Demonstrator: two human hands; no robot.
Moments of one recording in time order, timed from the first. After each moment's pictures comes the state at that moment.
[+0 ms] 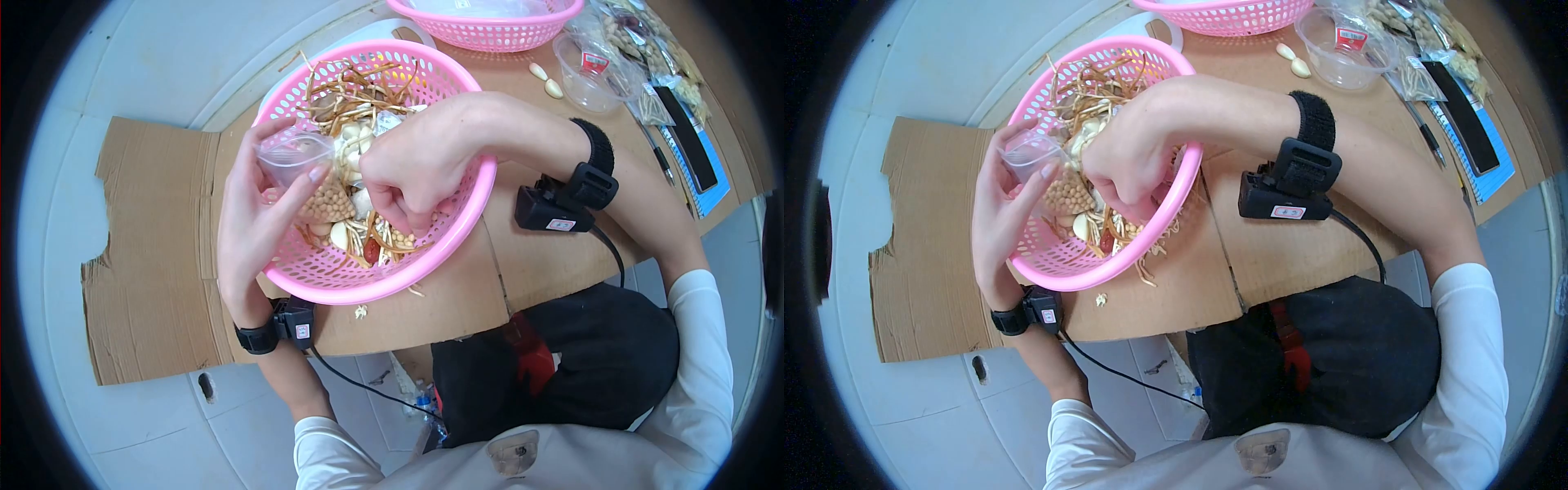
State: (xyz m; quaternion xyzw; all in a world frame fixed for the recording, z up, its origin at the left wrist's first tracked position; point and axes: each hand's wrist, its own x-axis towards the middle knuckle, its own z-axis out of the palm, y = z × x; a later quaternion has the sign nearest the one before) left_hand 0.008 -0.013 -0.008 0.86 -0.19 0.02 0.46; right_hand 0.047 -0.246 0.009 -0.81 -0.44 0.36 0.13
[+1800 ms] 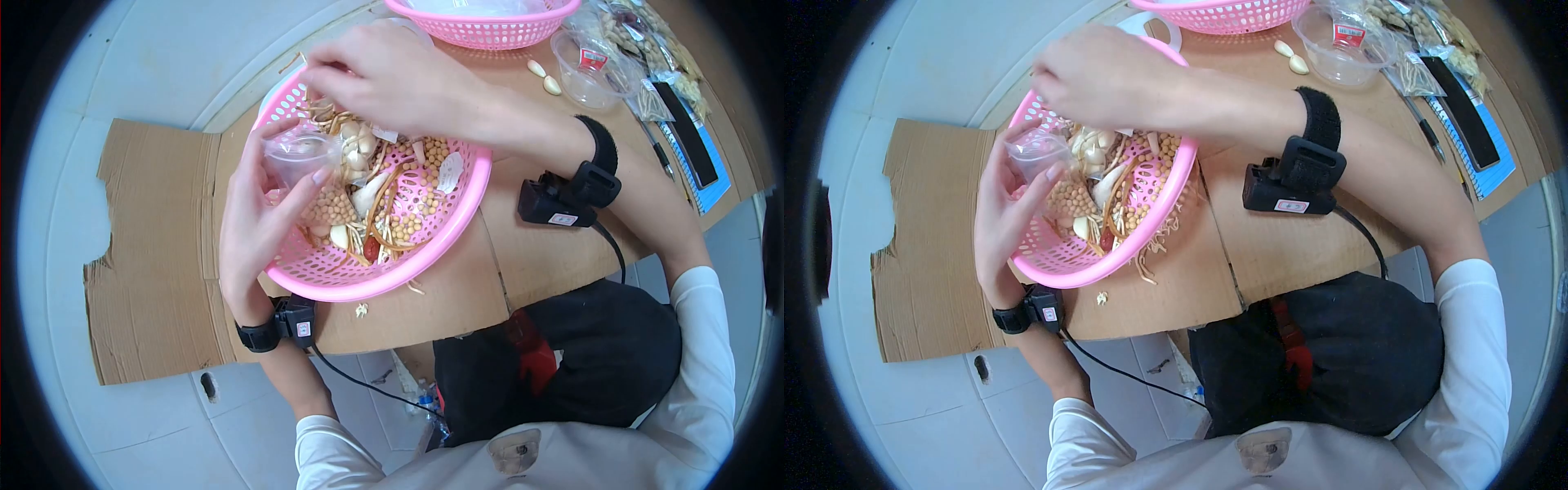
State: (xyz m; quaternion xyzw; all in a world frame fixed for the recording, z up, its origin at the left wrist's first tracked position) left_hand 0.008 -0.013 -0.008 0.87 -0.19 0.00 0.46; right_hand 0.074 -0.241 -0.012 -0.81 -0.33 -0.23 0.42
